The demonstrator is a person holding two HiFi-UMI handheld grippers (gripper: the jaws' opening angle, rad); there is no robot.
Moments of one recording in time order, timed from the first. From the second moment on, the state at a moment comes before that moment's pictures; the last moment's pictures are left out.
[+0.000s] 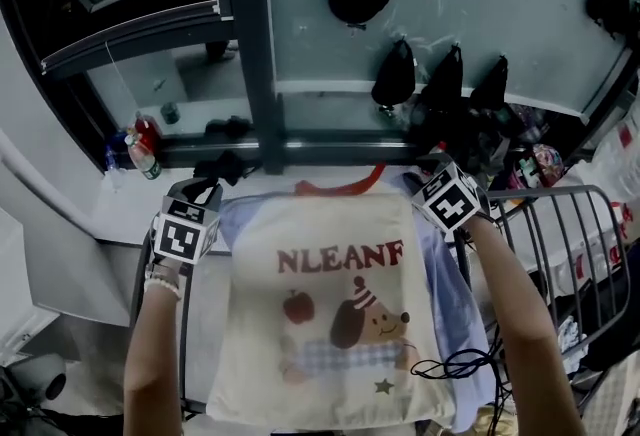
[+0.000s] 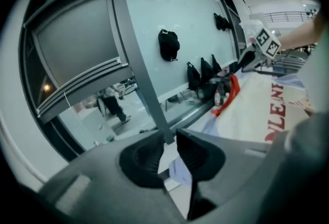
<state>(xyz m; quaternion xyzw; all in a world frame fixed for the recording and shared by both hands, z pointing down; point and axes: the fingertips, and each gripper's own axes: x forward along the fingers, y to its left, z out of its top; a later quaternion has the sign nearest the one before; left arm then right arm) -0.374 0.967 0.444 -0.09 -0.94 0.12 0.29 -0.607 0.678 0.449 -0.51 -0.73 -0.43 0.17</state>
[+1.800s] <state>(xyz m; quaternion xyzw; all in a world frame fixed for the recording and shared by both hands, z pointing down) -0.179 0.386 0.243 0.14 -0.98 0.14 0.01 -0.243 0.144 0.259 -0.35 -0.93 -0.14 -0.03</state>
